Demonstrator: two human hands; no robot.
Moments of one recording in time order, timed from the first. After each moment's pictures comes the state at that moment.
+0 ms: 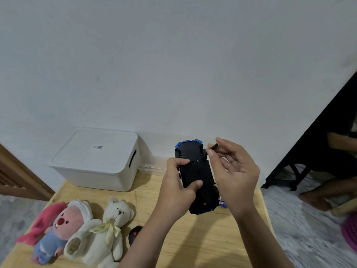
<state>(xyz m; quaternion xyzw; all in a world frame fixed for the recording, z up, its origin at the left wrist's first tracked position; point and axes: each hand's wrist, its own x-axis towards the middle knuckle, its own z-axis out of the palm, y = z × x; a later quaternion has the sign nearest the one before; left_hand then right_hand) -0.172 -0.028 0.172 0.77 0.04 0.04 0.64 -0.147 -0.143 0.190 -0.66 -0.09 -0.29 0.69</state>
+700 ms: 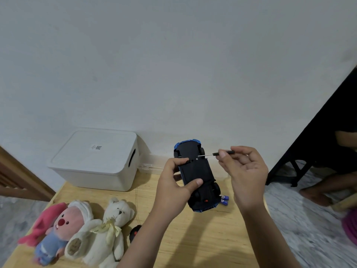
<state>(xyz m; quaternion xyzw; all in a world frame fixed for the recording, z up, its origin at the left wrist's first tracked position) -0.165 -0.022 0.155 0.73 0.05 0.04 0.68 -0.138 -0.169 0.176 -0.59 0.04 -0.21 0.78</state>
